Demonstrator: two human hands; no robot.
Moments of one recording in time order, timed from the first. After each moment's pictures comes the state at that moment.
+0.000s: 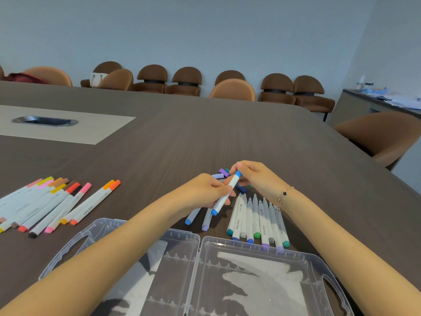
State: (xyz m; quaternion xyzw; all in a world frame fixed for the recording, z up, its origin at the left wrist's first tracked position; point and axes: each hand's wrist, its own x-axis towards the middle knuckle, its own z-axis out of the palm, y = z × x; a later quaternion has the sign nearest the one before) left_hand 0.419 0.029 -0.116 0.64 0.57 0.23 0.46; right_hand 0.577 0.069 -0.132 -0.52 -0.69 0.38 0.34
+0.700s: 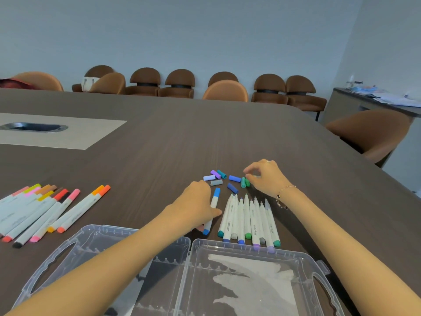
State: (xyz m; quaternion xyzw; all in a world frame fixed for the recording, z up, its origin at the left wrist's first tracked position) left_hand 0.433 0.026 -0.133 0.73 0.65 0.06 0.19; right_hand 0.629 0.107 -0.160 -0.65 -0.72 0.10 0.23
